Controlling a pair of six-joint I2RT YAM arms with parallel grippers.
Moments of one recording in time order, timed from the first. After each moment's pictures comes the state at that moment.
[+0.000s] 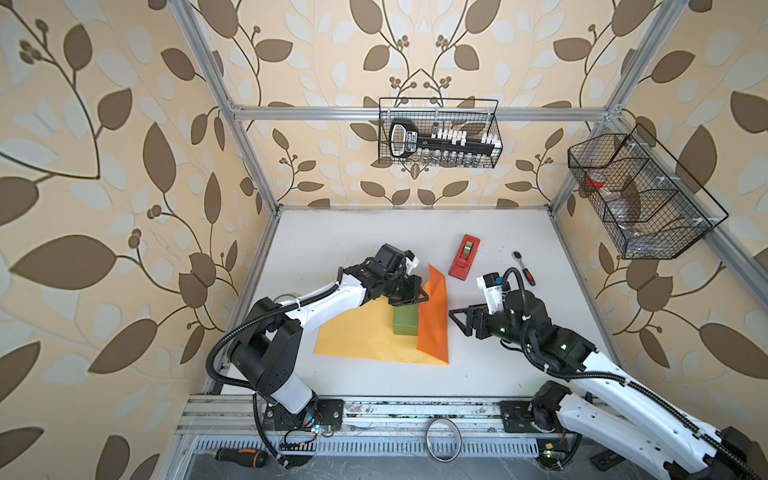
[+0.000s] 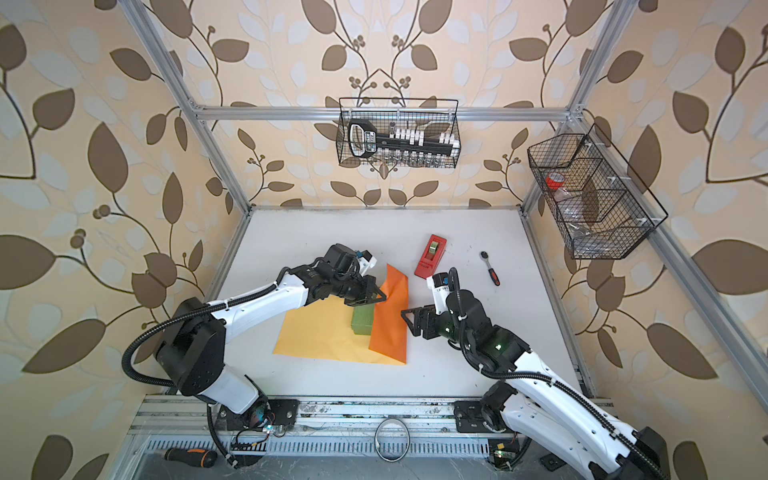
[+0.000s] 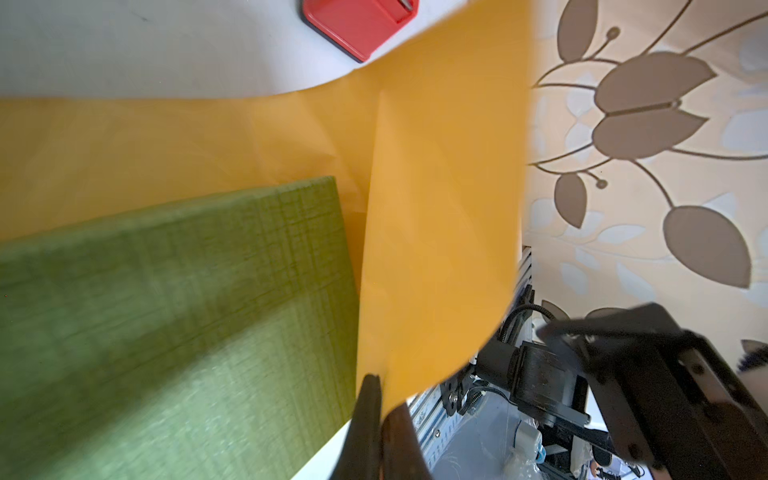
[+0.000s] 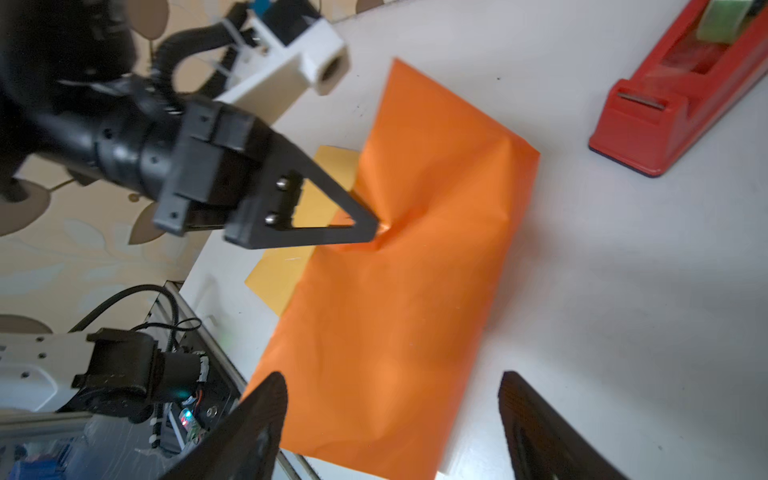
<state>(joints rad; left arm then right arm) -0.60 1.56 1.05 -0.33 0.58 -0.71 0.62 0.80 0.58 -0.36 -0.13 0.54</state>
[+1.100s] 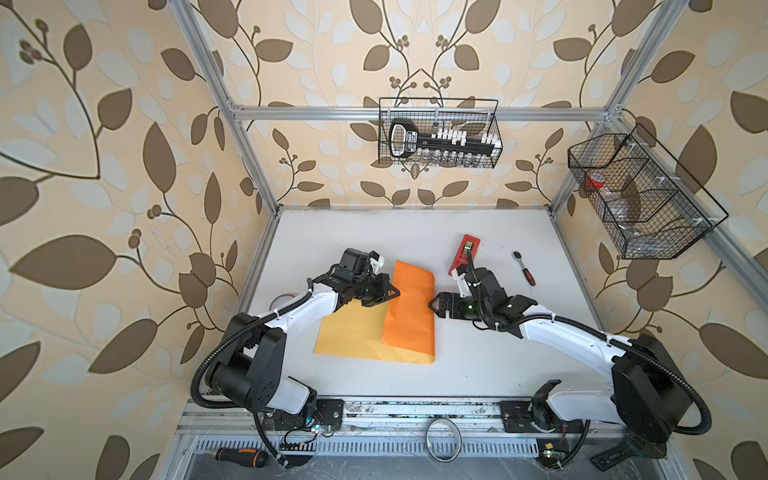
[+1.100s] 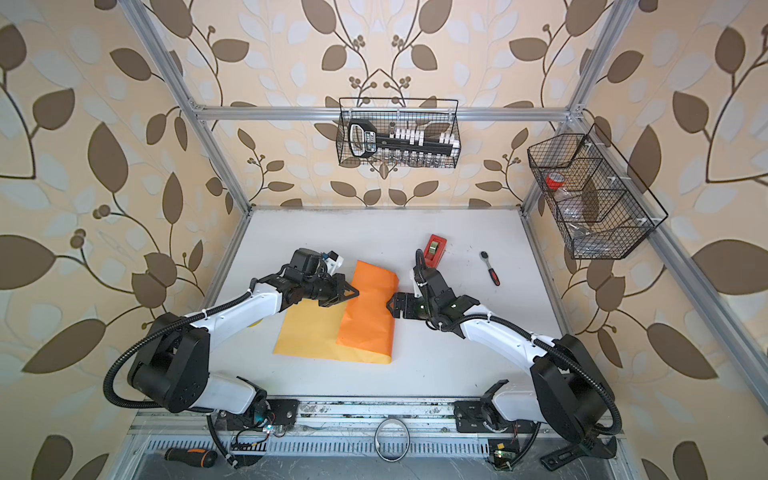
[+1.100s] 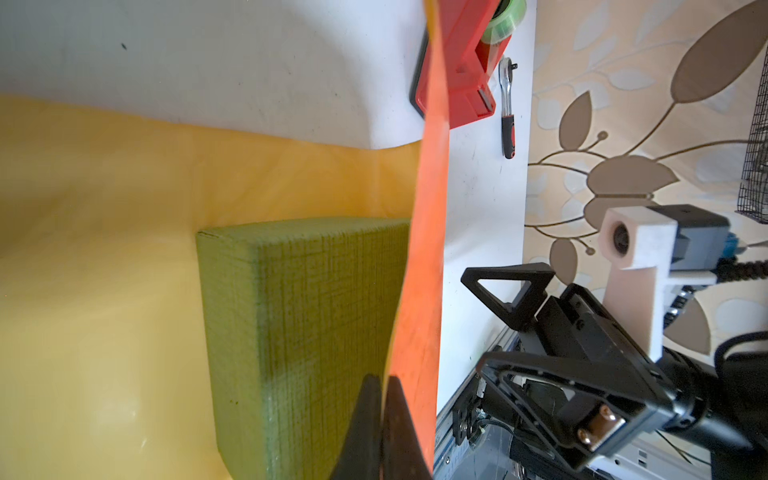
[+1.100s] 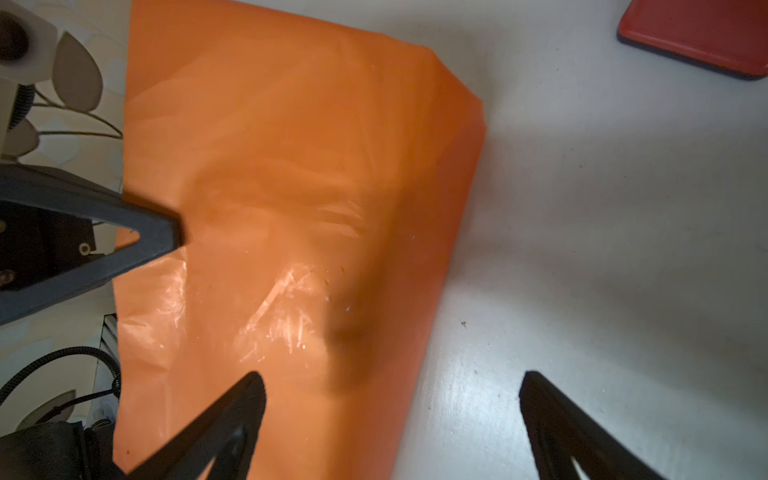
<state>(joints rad) -0.38 1.44 0.85 -0.23 0.63 -0.71 0.59 1.33 0.72 -0.22 -0.17 0.63</state>
